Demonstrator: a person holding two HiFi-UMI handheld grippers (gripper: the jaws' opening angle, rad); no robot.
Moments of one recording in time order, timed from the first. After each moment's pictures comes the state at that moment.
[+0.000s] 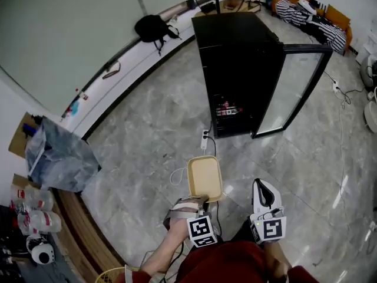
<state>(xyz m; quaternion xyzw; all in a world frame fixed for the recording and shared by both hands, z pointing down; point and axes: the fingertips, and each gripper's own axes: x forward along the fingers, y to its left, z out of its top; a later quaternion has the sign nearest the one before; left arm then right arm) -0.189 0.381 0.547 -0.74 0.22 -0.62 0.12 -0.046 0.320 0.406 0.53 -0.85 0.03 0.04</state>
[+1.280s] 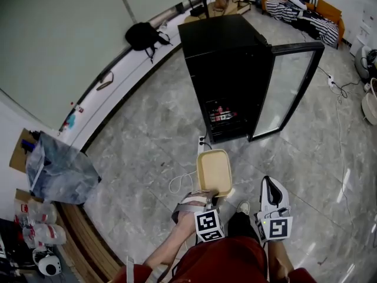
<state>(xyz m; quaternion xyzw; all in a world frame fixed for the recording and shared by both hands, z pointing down) -0.125 0.323 0.536 -0.78 0.19 -0.58 0.15 0.013 0.290 0.386 0.59 -0.81 0.01 0.02</state>
